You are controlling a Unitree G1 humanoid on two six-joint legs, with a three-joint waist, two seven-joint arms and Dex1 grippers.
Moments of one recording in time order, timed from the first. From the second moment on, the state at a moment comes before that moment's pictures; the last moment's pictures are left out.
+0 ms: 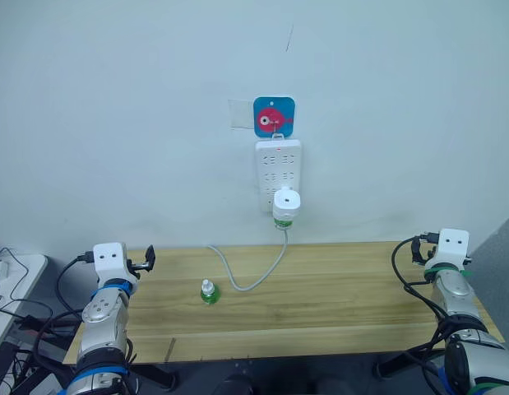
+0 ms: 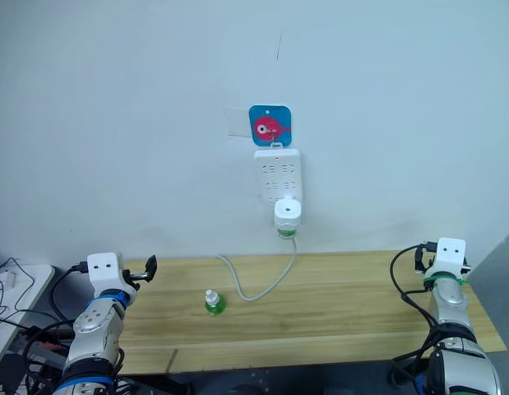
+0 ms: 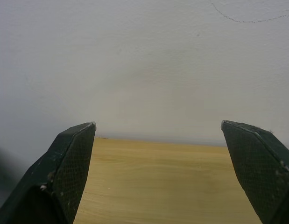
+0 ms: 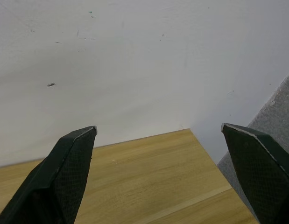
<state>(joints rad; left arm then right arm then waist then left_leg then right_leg) -0.20 0.41 0.34 0.67 -0.20 -0.15 -0.23 -0.46 -0.47 -0.29 1.11 0.10 -0.33 0.04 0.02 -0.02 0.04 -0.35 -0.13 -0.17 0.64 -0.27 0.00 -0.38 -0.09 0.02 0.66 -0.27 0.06</state>
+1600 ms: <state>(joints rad) -0.36 0.61 0.19 0.01 -0.48 0.38 -0.77 -0.05 -0.36 -0.07 -0.47 0.24 0.36 0.26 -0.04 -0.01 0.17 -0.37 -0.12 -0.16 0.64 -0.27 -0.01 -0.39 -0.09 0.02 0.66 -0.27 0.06</state>
